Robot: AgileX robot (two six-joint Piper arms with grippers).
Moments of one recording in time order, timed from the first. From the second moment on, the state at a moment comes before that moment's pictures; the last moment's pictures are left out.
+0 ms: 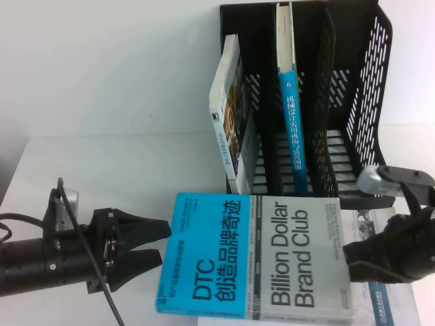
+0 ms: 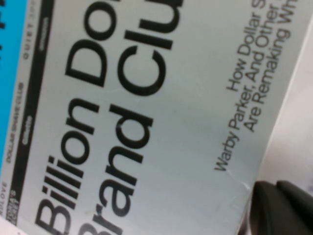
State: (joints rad) right arm 0.34 1.48 -0.79 0.61 0.67 -0.24; left arm 0.04 1.70 -0.58 -1.69 1.18 1.05
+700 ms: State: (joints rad) right arm 0.37 1.48 -0.79 0.62 0.58 -0.32; left arm 0.04 1.76 -0.79 -1.38 1.18 0.87
